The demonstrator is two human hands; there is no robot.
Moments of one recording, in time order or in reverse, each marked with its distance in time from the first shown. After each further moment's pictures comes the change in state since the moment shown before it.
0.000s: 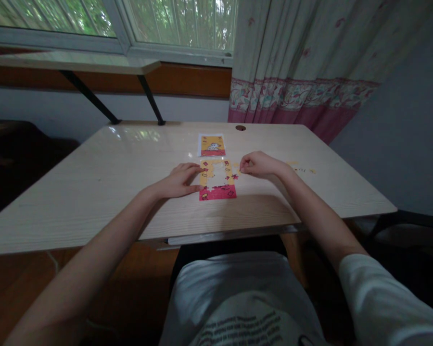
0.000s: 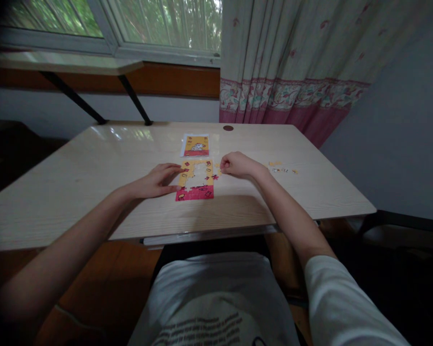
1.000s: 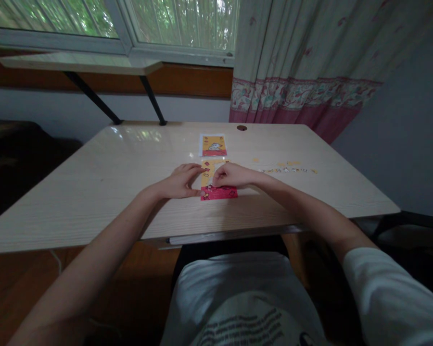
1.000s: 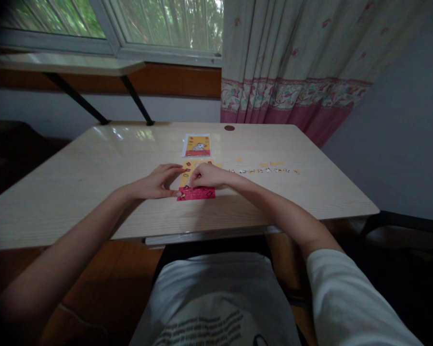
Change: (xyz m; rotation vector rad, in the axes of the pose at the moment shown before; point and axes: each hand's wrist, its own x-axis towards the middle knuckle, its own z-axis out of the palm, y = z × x) left_hand 0.000 0.005 -0.002 0.020 -0.039 -0.018; right_hand 0.025 -0.068 0.041 0.383 -0.222 -0.161
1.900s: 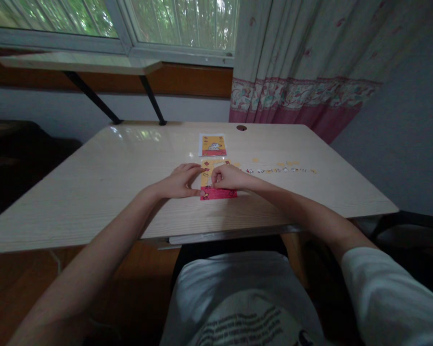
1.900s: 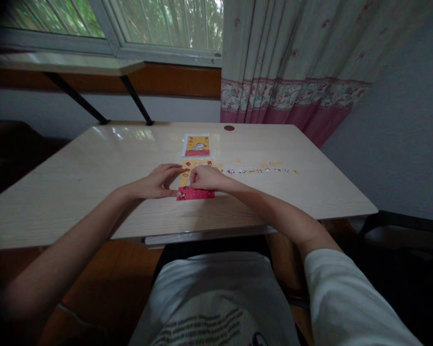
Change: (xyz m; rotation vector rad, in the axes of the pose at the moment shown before) left_hand -0.001 -0.005 0.003 0.019 -0.009 -0.007; right_hand 0.000 -0.008 0.015 -0.251 0.163 0.121
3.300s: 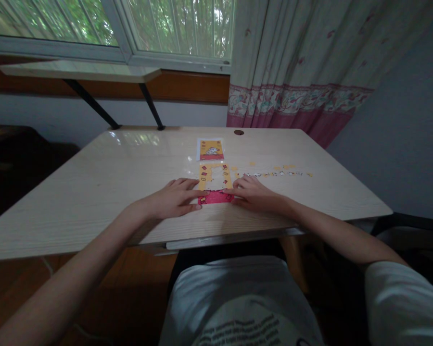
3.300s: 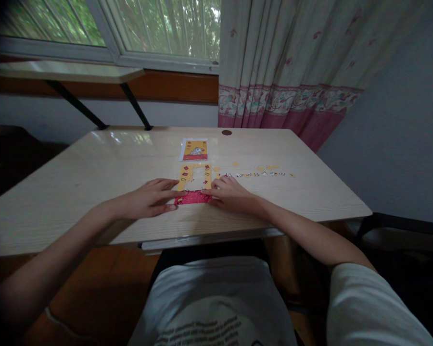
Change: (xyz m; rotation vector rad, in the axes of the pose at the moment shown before) left_hand -0.030 0.042 -0.013 0.254 -0.144 0.121; right_hand -0.073 0.060 0.006 -0.468 0.154 -0.425
